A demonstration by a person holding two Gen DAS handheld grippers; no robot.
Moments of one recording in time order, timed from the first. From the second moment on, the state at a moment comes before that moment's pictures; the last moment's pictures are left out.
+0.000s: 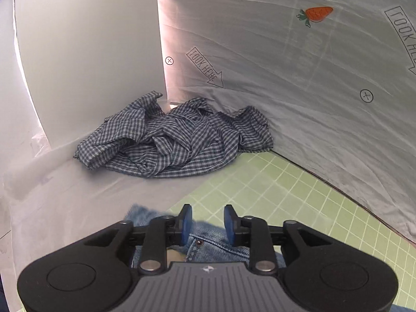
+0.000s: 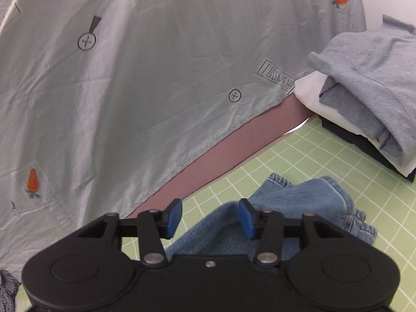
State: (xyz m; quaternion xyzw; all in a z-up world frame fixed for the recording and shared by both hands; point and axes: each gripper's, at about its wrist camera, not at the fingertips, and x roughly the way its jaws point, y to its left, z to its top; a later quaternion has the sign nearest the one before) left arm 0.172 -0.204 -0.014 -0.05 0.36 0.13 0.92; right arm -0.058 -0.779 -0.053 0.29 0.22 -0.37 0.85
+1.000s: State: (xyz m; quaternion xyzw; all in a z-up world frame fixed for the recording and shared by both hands) left arm 0.082 -0.191 -0.117 -0.15 0.52 0.11 0.84; right arm -0.168 -0.718 -0.158 0.22 0.36 -0.45 0.78
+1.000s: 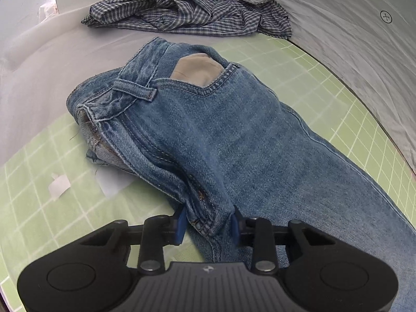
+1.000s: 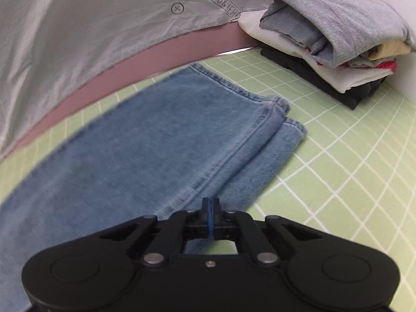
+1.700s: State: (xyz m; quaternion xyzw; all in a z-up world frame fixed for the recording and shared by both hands) left arm 0.043 -0.125 -0.118 -0.20 0.52 0.15 0.82; right arm -0.204 -0.788 -0.154 0.29 0.32 -0.45 0.78
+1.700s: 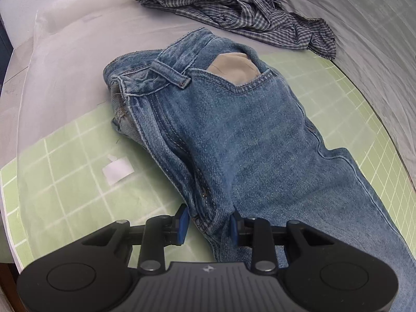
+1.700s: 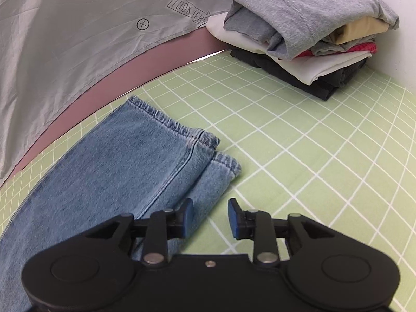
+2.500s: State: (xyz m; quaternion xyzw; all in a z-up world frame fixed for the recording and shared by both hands) left arm 0.049 -0.144 -0.119 -0.14 0.54 0.13 0.82; right arm -0.212 -0.785 -0.121 0.19 0.33 -0.53 0.76
